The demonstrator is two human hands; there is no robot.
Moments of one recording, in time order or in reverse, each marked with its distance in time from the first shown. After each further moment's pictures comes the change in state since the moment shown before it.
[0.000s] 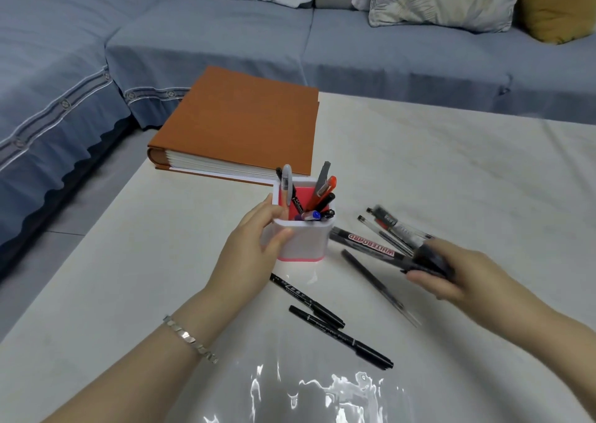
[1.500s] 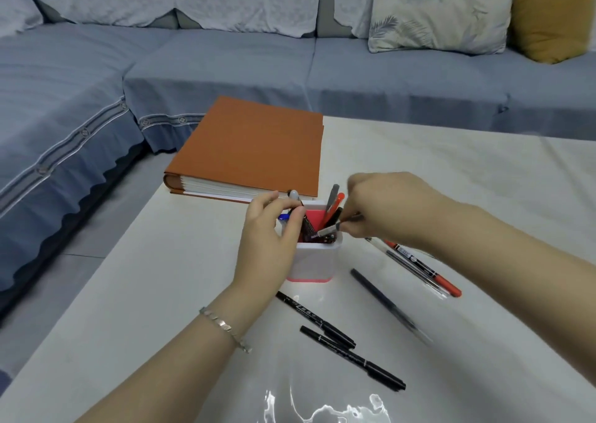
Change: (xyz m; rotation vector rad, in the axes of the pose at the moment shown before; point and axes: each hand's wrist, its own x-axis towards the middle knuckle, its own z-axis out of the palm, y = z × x) left_hand 0.026 0.023 0.004 -0.080 0.261 0.028; right_hand 0.091 -0.110 -0.030 -0.670 -0.084 -0.307
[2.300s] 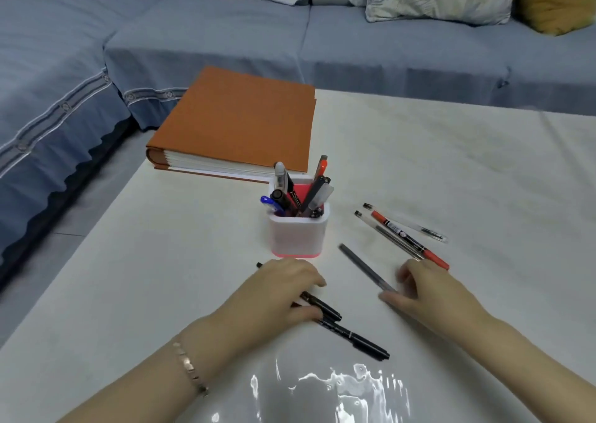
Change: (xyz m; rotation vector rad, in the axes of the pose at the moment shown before) left_hand -0.058 -0.039 0.002 0.477 -0.732 0.443; right_hand -0.102 0.021 0.149 0.507 -0.136 0.560
